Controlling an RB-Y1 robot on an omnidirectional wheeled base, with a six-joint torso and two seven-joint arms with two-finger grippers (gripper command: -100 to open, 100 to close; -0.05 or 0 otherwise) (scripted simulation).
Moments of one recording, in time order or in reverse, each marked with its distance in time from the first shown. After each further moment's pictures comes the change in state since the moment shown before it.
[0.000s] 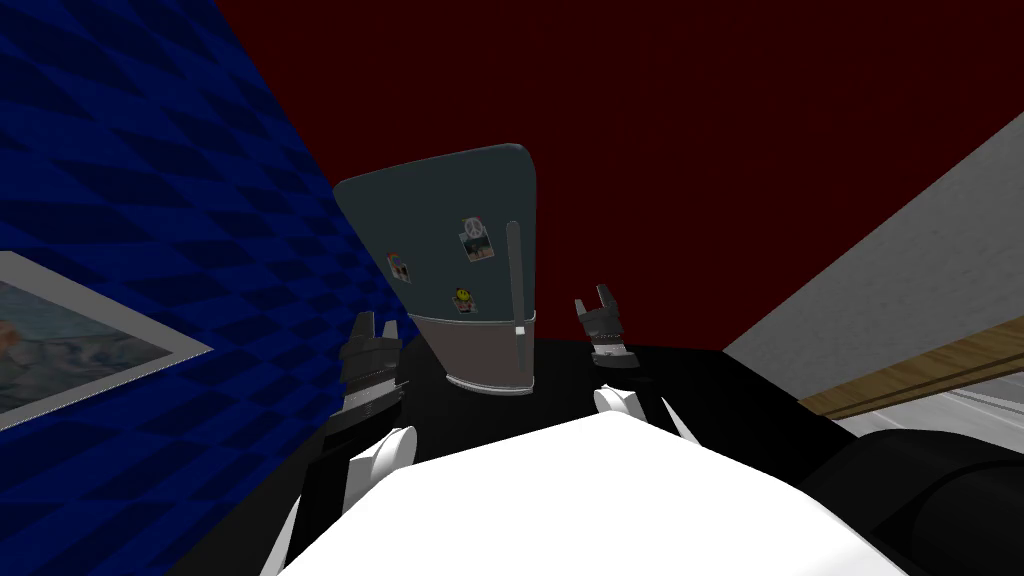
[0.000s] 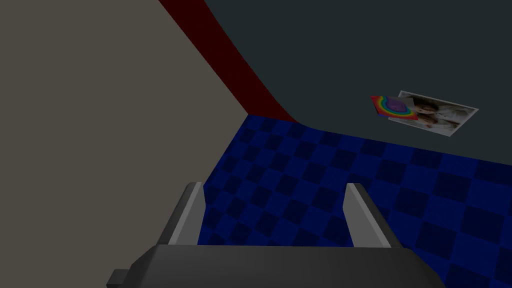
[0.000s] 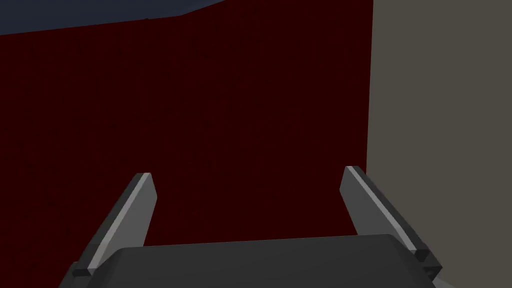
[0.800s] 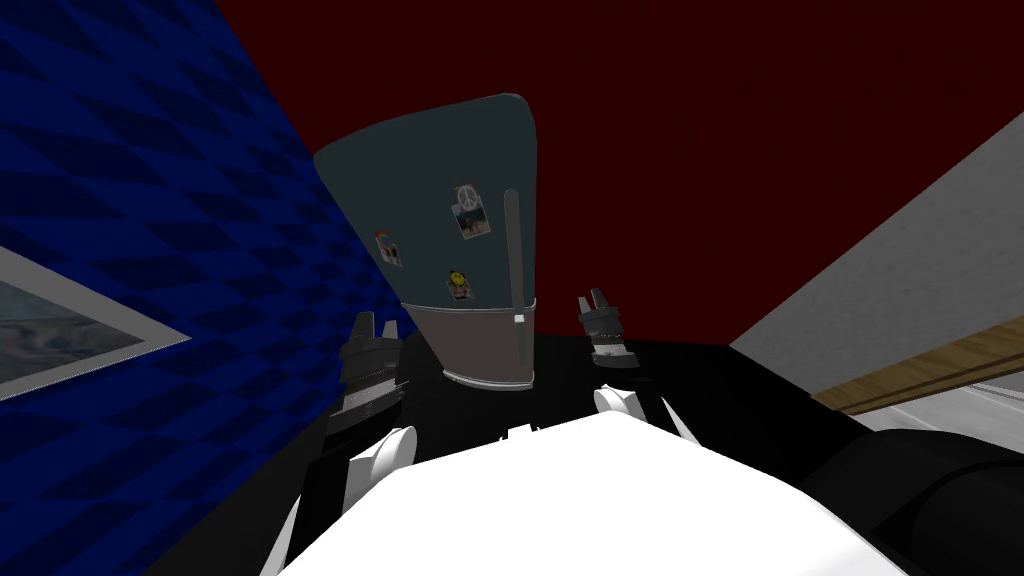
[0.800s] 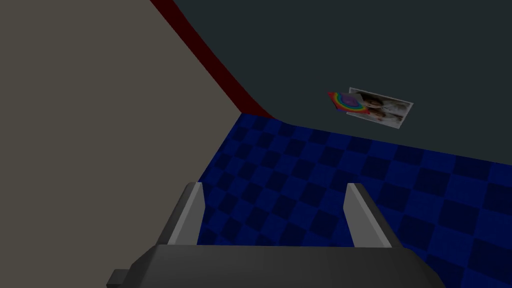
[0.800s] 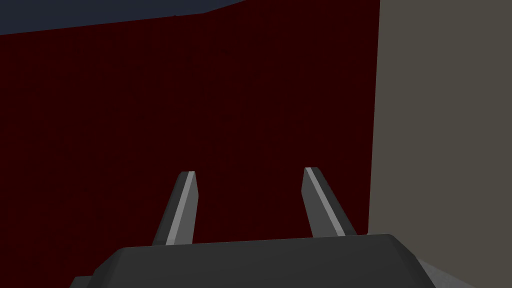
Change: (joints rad) left arm 0.000 0.000 0.000 0.000 0.000 0.000 0.000; right arm 0.000 0.000 0.000 0.000 0.000 0.000 0.000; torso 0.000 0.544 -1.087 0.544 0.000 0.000
